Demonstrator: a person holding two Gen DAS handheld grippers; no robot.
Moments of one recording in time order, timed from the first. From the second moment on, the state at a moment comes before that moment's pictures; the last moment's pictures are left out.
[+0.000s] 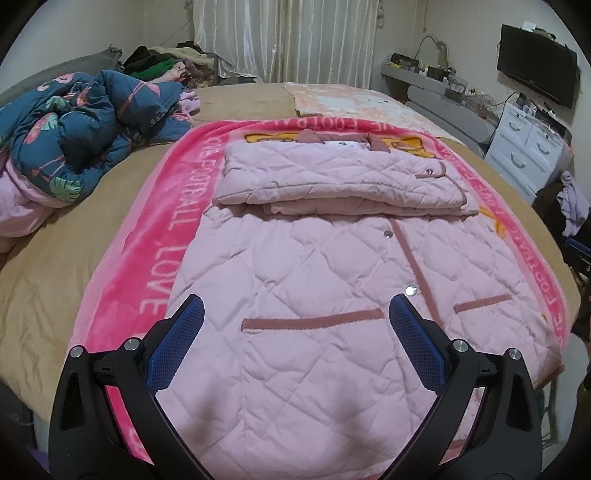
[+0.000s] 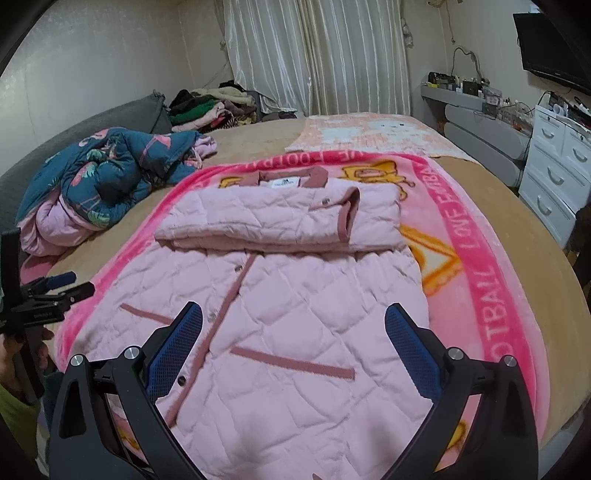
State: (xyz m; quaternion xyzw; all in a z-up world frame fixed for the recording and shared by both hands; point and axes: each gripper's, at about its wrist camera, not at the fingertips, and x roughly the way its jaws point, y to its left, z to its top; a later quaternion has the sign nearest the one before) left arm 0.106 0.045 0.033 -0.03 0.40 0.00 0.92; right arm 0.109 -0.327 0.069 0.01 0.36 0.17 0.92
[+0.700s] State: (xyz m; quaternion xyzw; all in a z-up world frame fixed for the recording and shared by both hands) left arm 0.082 0.076 -0.022 -0.02 0.44 0.03 0.90; right arm 0.090 -0.364 0.019 0.00 0.40 0.13 0.91
